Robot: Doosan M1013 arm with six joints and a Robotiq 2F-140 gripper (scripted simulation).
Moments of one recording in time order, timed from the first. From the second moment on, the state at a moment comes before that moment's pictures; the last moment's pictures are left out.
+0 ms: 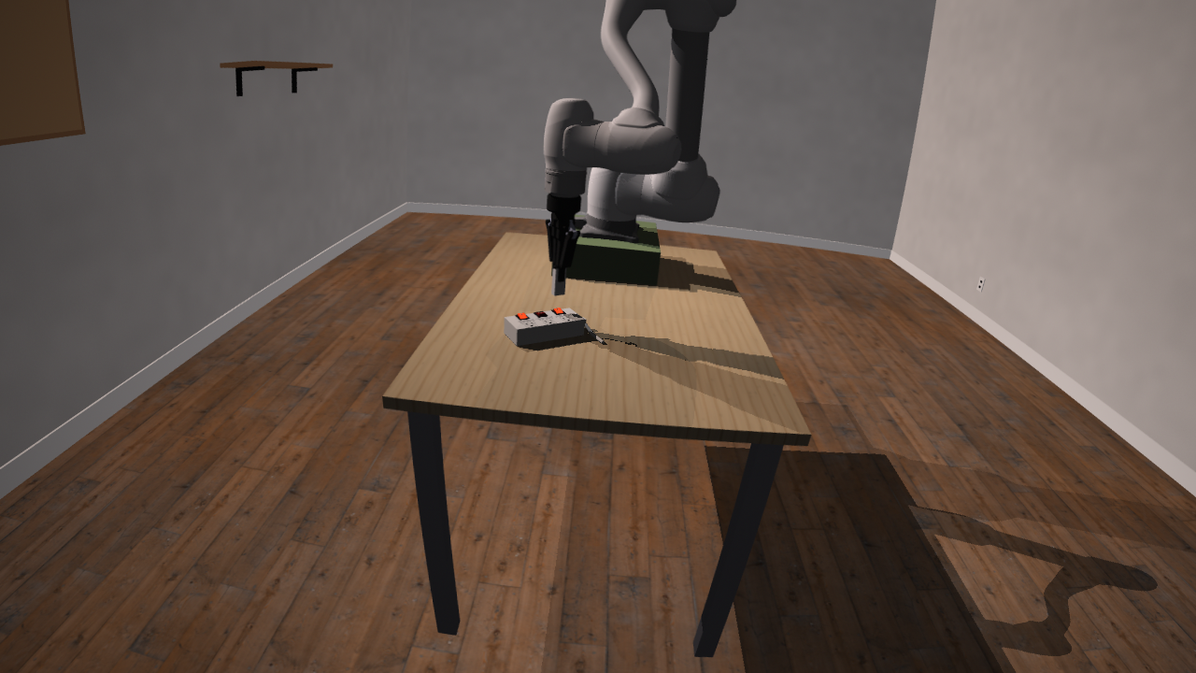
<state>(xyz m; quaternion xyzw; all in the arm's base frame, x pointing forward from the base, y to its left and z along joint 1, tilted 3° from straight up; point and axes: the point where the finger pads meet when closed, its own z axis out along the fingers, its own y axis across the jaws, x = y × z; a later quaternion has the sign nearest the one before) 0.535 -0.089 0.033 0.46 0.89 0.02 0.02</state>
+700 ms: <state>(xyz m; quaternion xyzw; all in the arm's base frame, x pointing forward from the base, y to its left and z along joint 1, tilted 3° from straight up) 0.536 -0.089 0.009 0.46 0.89 0.02 0.02</state>
